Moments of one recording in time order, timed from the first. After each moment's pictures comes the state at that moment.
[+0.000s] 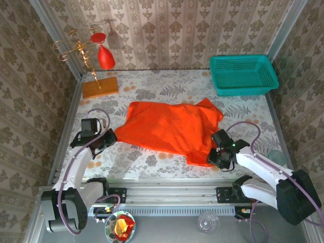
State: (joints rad) left arm 0.01 0.98 0.58 -0.58 0.35 -0.42; right arm 0.43 1.05 0.48 -0.75 -0.15 0.85
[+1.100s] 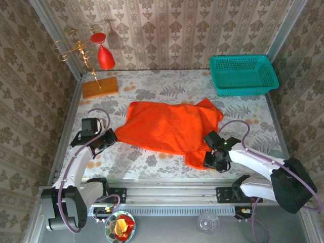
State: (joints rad) left arm 0.01 1.00 0.58 -0.58 0.35 -0.43; right arm 0.56 1.20 0.53 -0.80 -0.10 0.84
